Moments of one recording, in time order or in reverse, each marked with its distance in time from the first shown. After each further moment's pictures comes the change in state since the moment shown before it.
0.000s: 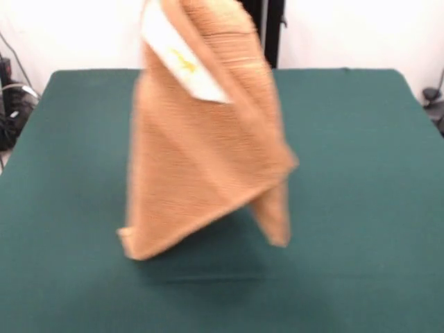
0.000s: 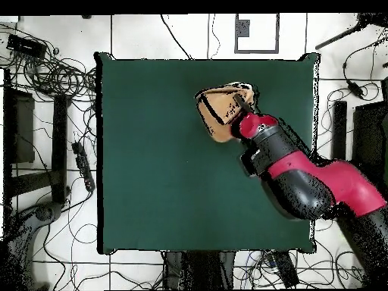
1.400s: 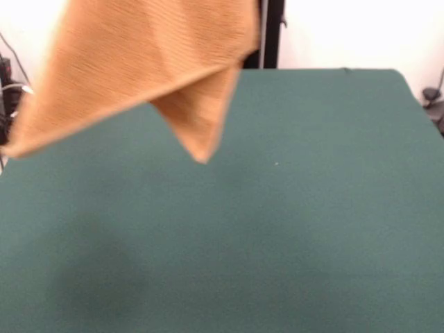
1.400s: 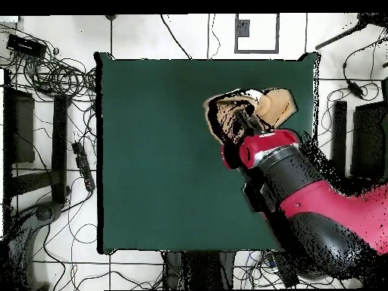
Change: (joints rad) arm -0.171 -0.461 0.371 0.053 0.131 0.248 0.000
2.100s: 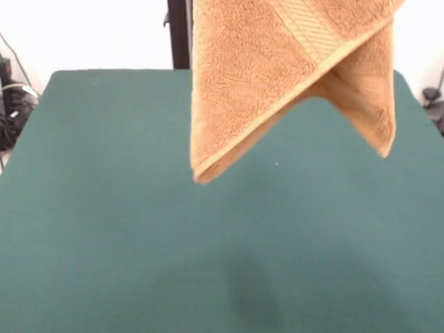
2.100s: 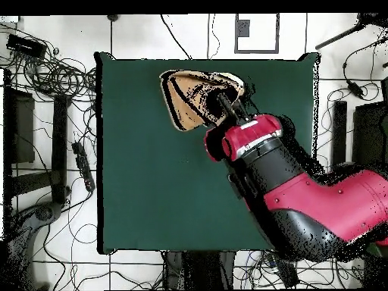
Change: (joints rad) arm 0.072 0.122 -0.010 -0.008 -0.245 -0.204 0.000
